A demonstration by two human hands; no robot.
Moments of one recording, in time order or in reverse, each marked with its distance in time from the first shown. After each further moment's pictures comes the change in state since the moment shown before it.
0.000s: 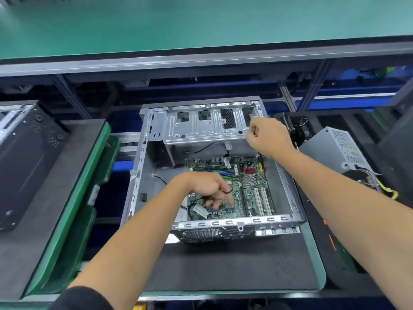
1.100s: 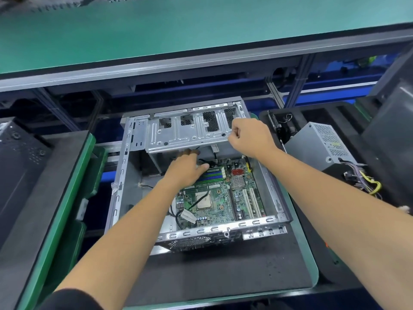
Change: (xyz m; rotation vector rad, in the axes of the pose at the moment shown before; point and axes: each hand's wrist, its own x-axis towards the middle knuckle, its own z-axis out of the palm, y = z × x) left_hand 0.025 -0.014 -0.028 0.514 0.832 -0.234; right_hand 0.002 0.003 0.000 0.037 0.005 0.003
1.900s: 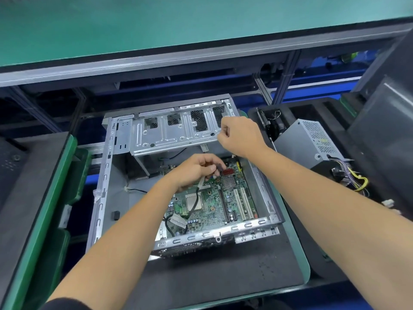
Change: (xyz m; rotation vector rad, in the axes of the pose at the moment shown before) left_hand 0.000 0.035 0.000 -1.008 -0.361 0.287; right_hand 0.003 0.005 0.004 0.000 0.014 0.004
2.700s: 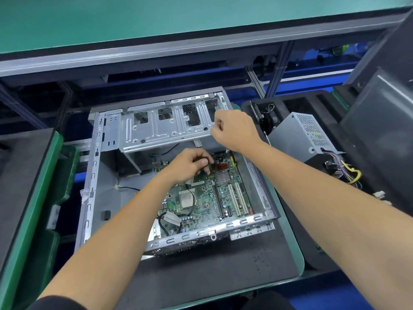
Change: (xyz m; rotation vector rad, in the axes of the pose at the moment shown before) left_hand 0.012 -0.011 -0.003 0.292 0.144 -0.039; right_hand 0.002 0.001 0.001 -0.008 0.004 -0.009
